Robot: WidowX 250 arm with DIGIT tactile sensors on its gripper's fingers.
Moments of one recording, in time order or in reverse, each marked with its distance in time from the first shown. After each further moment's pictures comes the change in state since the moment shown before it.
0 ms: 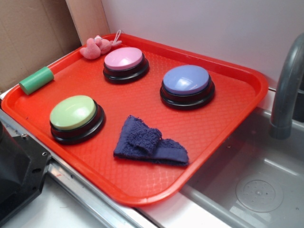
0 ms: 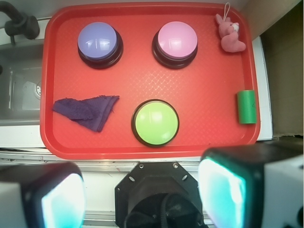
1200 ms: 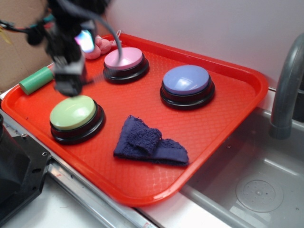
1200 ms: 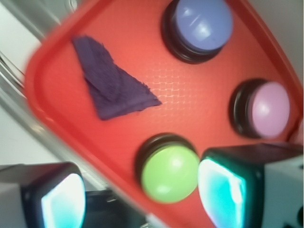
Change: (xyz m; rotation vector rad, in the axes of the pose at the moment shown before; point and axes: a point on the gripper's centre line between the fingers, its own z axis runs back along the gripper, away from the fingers) arm 0.023 -0.069 -0.126 0.193 0.199 -1.014
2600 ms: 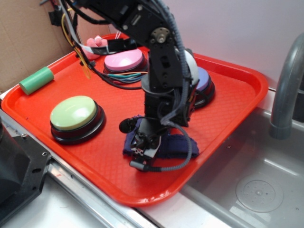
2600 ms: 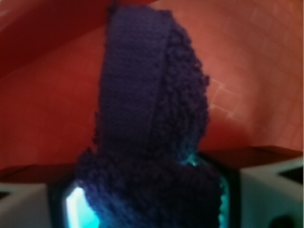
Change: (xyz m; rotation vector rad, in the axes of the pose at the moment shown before) arm 0.074 -0.026 -0.100 -0.146 -0.054 -0.225
